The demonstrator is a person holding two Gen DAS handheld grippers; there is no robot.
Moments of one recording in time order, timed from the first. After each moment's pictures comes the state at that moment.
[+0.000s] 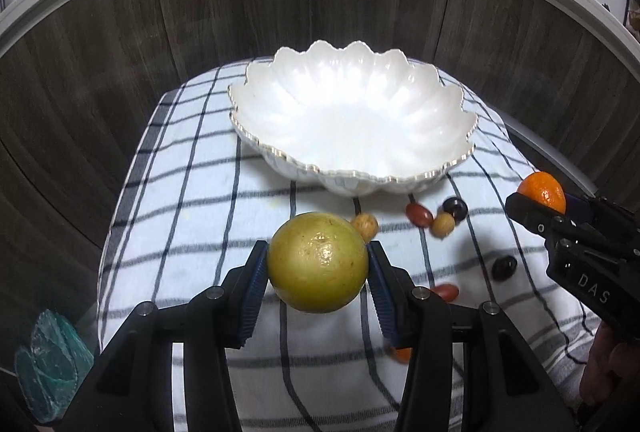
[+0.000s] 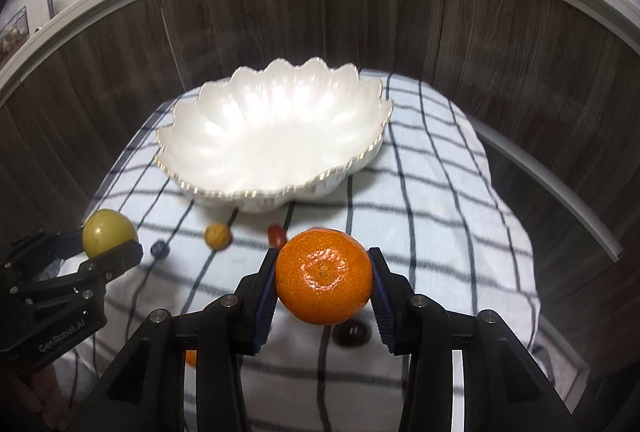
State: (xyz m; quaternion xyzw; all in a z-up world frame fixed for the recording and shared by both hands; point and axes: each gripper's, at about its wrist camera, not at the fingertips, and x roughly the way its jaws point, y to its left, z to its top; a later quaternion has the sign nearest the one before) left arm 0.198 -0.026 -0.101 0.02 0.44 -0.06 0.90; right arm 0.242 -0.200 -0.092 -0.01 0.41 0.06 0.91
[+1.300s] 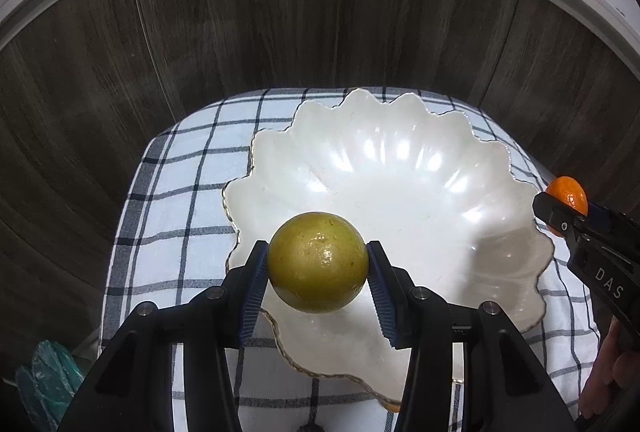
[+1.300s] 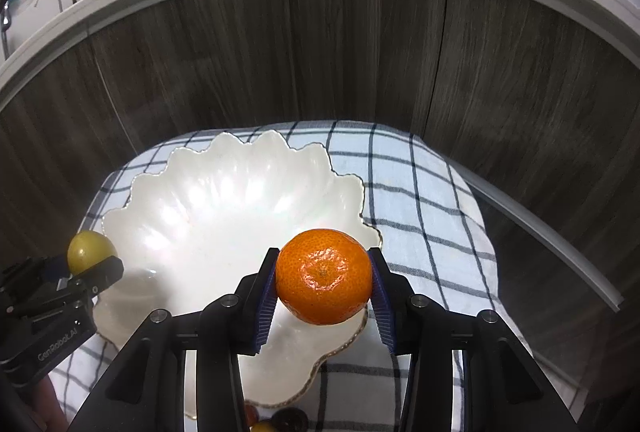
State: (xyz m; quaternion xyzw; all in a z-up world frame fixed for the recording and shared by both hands) left arm 0.342 -0.013 -0.100 0.00 0.45 -0.03 0.89; right arm 0.388 -0.210 -0.077 0.00 0.40 0.02 0.92
